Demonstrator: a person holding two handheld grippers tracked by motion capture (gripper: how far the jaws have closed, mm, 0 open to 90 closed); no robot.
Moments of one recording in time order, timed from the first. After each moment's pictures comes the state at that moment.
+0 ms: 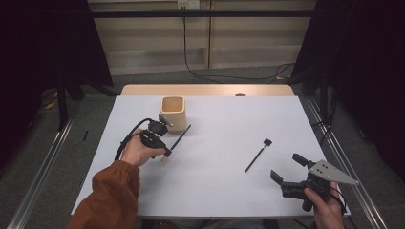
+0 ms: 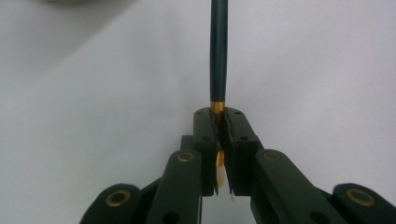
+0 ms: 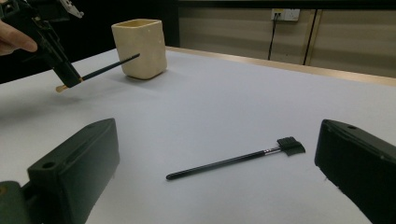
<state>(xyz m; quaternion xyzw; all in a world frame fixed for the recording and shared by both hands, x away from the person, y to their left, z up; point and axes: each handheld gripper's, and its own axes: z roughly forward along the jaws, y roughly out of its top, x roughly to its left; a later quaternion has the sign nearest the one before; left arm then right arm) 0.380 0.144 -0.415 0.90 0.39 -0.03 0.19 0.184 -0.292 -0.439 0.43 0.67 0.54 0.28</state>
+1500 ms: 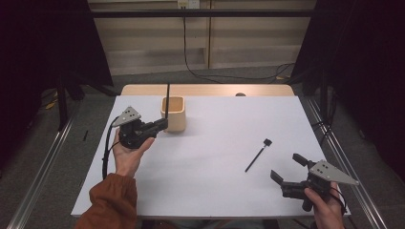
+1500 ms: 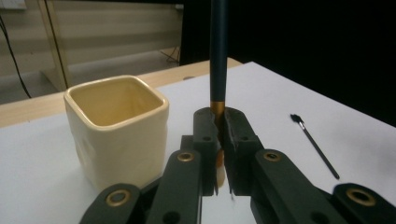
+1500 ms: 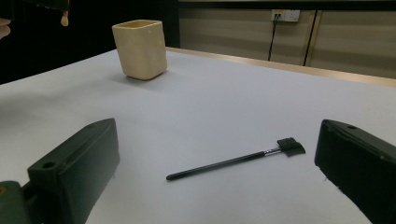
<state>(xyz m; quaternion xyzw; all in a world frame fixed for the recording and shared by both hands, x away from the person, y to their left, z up) 0.341 0.187 -0.379 0.73 0.33 0.15 0.57 0.184 -0.292 -0.438 0.43 0.67 0.54 0.28</state>
